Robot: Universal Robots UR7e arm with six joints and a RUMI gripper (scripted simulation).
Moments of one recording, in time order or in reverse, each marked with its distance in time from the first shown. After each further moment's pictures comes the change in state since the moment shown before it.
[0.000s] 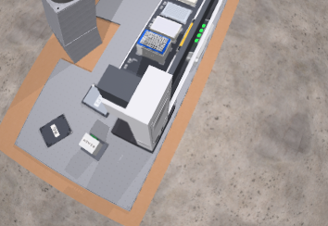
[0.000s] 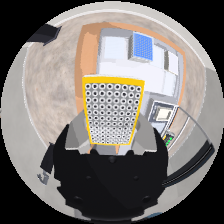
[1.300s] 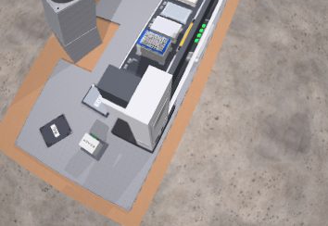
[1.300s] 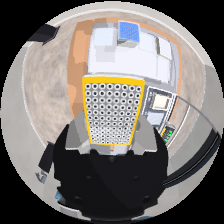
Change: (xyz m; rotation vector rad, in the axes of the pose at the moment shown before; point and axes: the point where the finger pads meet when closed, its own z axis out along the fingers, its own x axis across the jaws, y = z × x) arm 0.053 0.078 -0.002 0.007 0.005 0.007
